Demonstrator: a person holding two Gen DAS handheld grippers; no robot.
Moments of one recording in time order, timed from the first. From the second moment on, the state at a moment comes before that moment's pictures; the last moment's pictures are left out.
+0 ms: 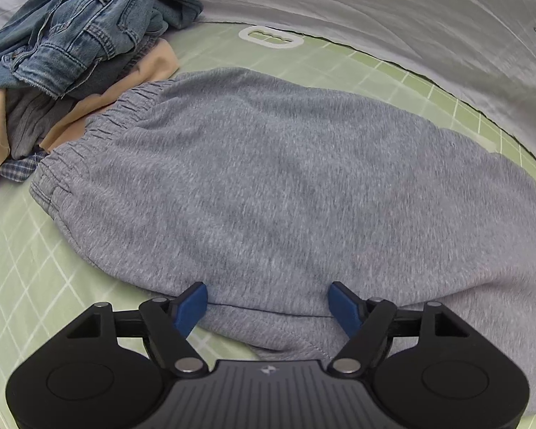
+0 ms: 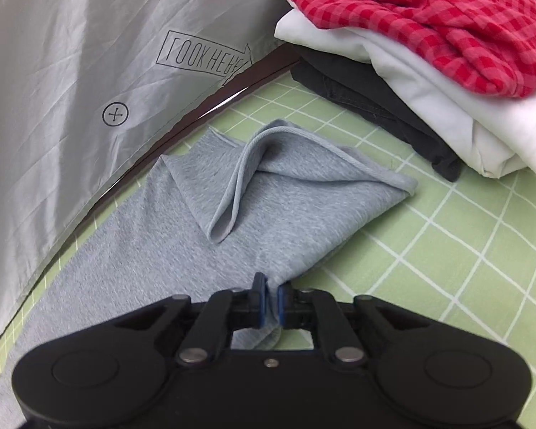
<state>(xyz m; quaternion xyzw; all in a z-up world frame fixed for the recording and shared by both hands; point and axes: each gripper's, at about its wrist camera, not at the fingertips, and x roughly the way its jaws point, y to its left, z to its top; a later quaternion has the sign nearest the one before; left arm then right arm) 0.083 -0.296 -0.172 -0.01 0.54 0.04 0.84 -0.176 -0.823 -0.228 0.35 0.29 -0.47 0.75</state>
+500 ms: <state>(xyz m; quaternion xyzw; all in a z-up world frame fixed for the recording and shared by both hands) 0.034 -0.268 -0.171 0.00 0.56 0.01 0.83 -0.356 -0.741 -0.197 0.39 0.27 -0.55 0.68</state>
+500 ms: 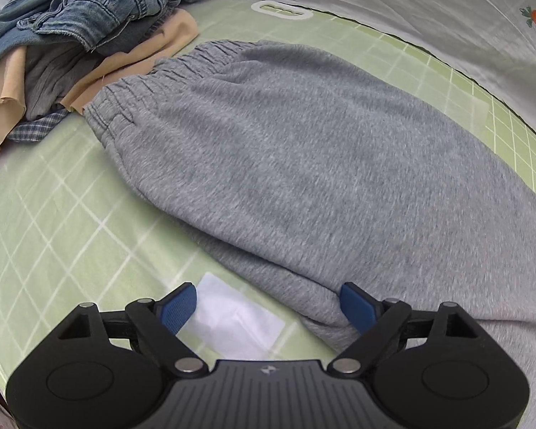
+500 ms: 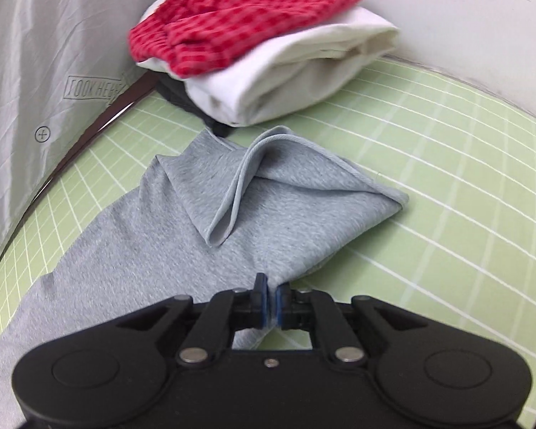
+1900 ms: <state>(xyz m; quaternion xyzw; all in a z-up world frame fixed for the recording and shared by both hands) -0.060 -0.454 -0.155 0.14 0.56 -0.11 0.81 -0.364 -0.755 -0.193 0.12 0.42 -0.41 0.80</state>
